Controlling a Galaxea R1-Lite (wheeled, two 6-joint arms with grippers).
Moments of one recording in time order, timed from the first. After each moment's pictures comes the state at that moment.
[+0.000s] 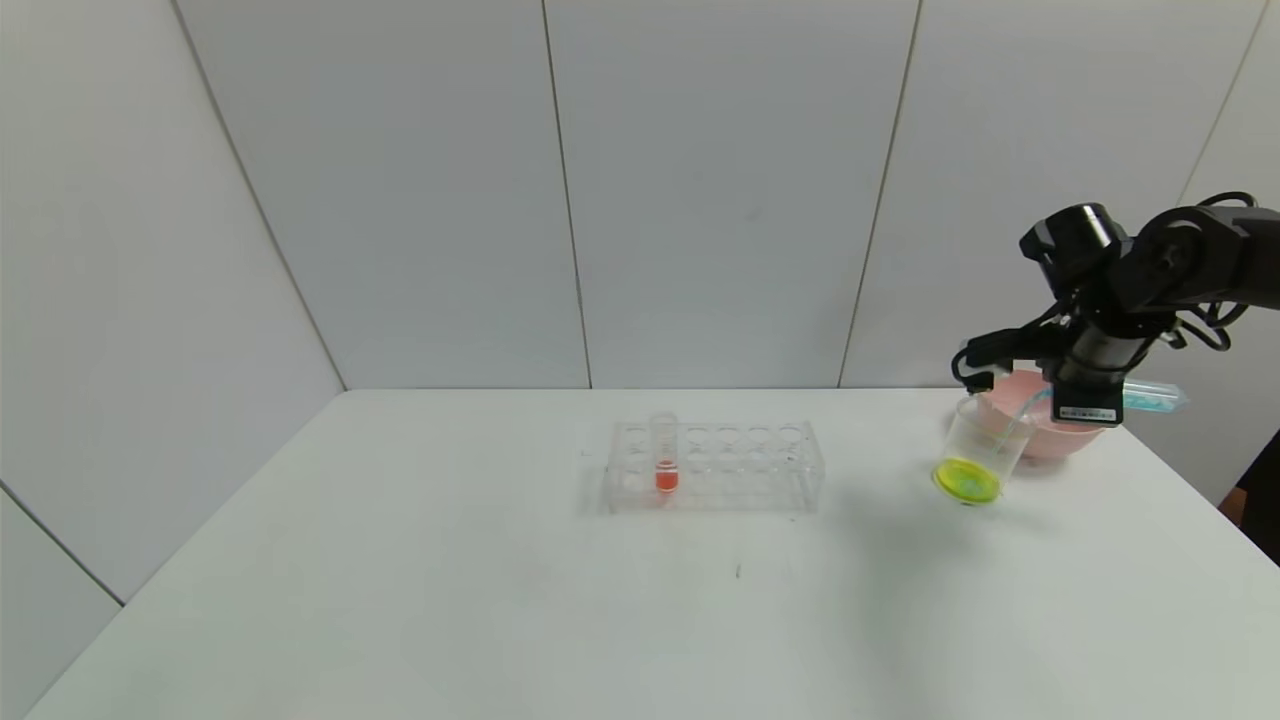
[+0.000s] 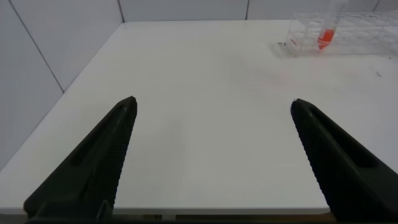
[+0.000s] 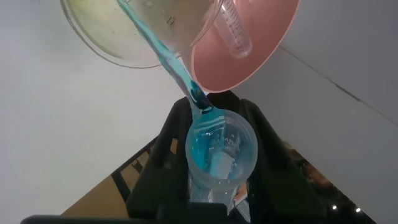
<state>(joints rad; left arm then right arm) 0.00 0.00 0.00 0.00 0.00 0.00 0.04 2.19 -2.00 0.78 -0.47 -1.23</state>
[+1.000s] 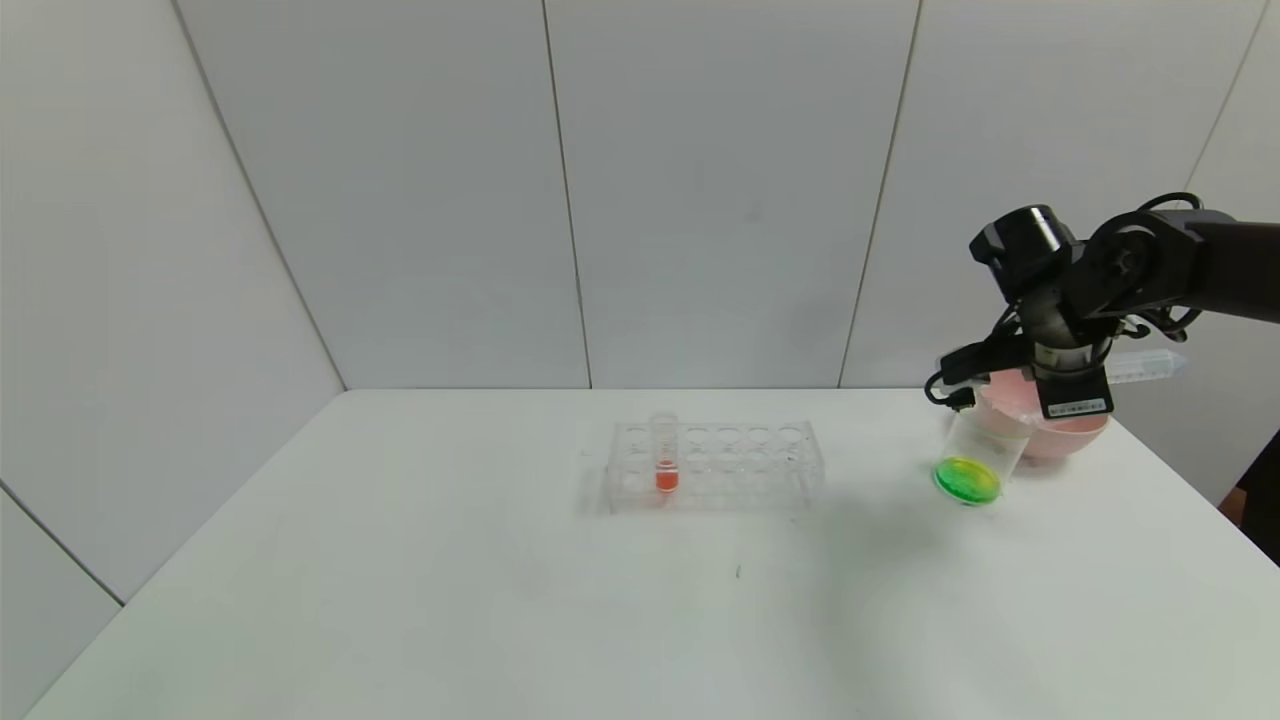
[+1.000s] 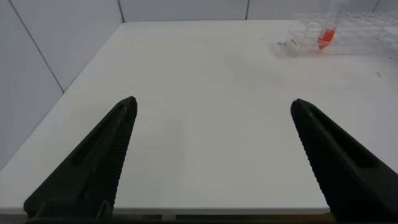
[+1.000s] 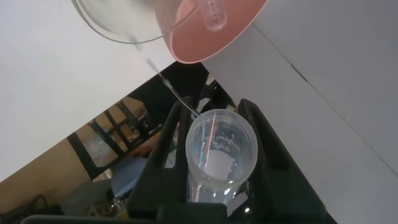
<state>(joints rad) 0.00 0.00 0.00 0.00 0.00 0.00 0.14 2.19 -2.00 0.76 -0.72 -1.37</state>
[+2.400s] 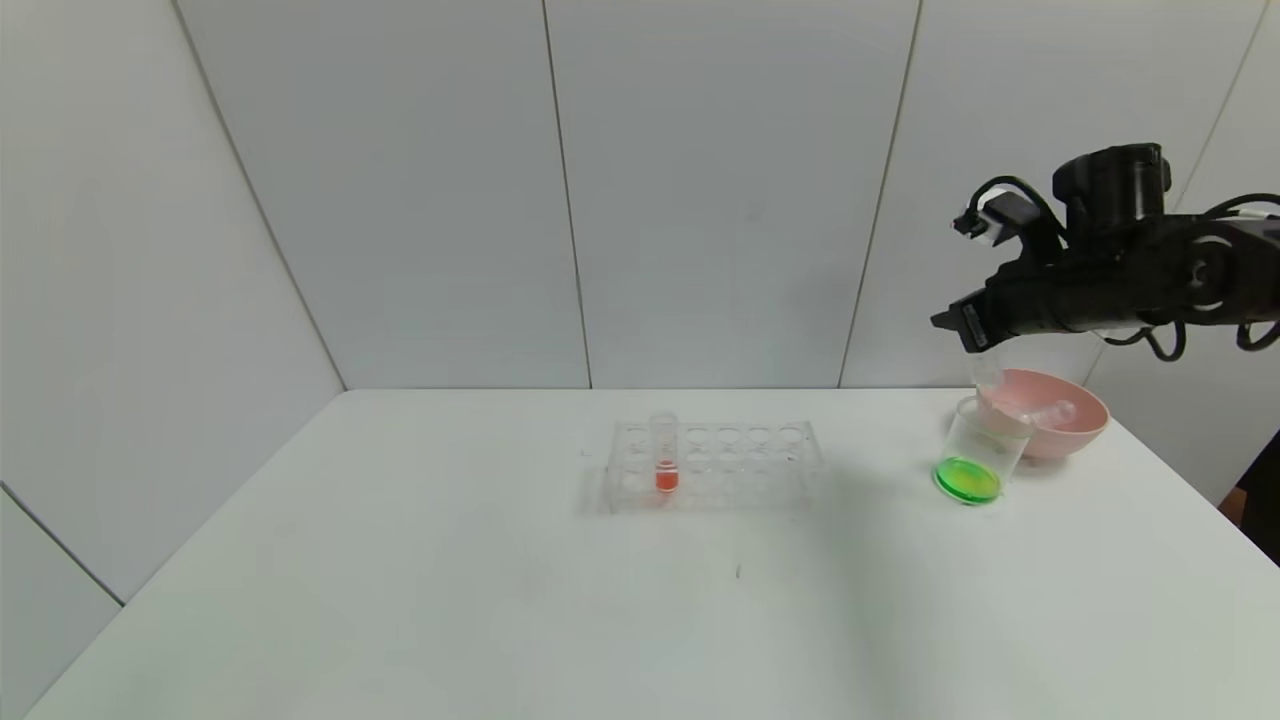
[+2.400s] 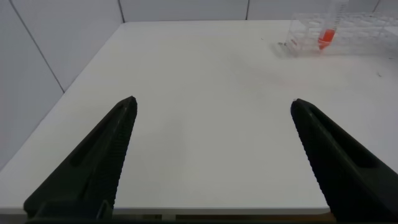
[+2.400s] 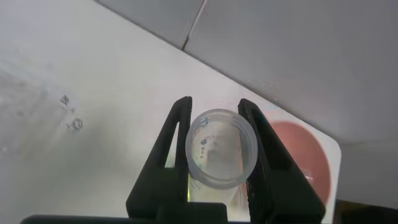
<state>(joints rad) 0.00 0.00 0.00 0.00 0.00 0.00 0.07 2.06 -1.76 0.18 0.08 -0.38</state>
